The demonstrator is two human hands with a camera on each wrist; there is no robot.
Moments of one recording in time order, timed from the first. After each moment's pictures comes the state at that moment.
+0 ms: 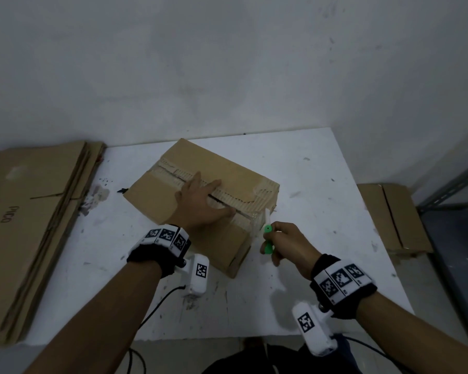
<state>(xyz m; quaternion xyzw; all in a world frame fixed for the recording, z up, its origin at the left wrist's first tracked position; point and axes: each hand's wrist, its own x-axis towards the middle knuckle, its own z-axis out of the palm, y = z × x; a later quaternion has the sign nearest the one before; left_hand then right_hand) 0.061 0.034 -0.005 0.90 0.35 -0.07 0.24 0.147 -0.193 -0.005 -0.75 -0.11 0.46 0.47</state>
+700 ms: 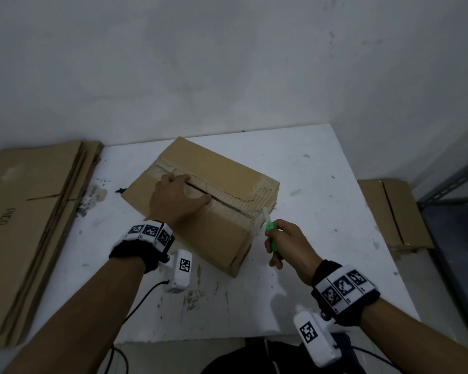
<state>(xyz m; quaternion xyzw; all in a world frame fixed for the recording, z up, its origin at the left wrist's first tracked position) 0.044 0.069 -0.004 0.88 0.44 0.00 0.18 0.138 -0.197 -0.006 -0.73 -0.11 0.44 0.52</state>
